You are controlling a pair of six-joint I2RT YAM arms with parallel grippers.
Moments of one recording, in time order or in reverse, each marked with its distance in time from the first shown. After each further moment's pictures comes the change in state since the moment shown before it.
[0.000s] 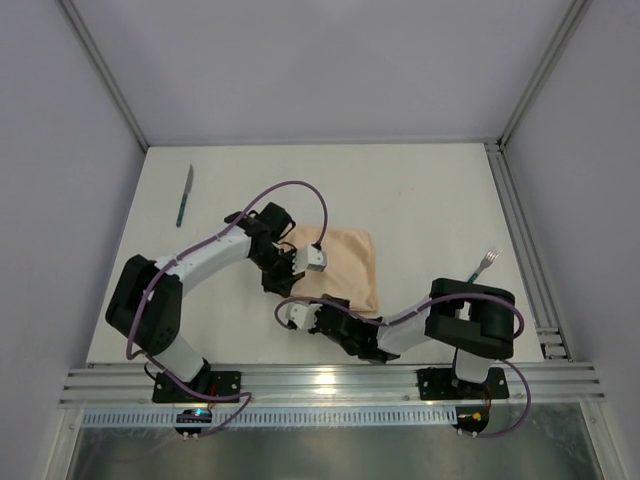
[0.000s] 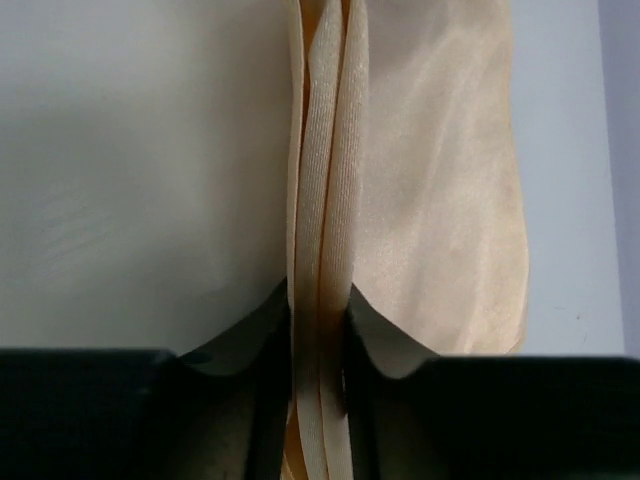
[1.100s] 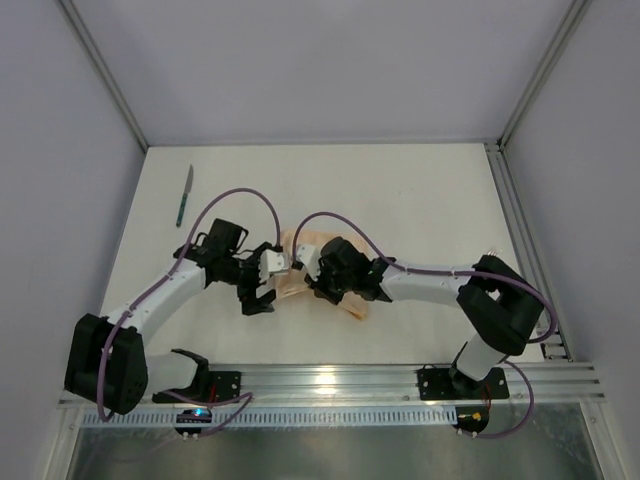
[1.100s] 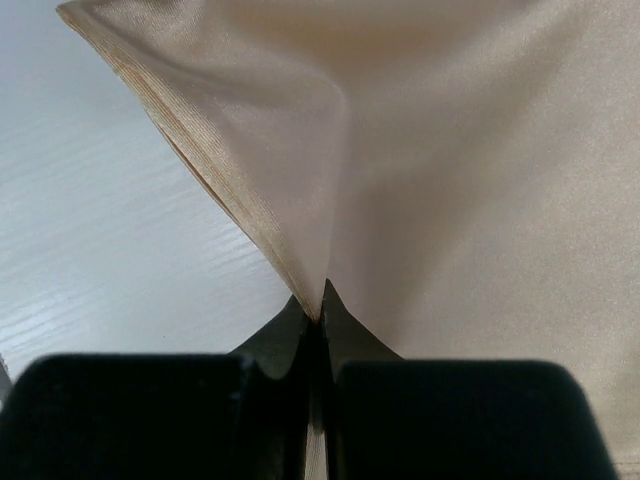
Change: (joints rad) left arm 0.226 -0.352 -0.321 0.219 0.159 0.073; right arm -0.362 -0.103 0.333 -0.682 -0.780 0.341
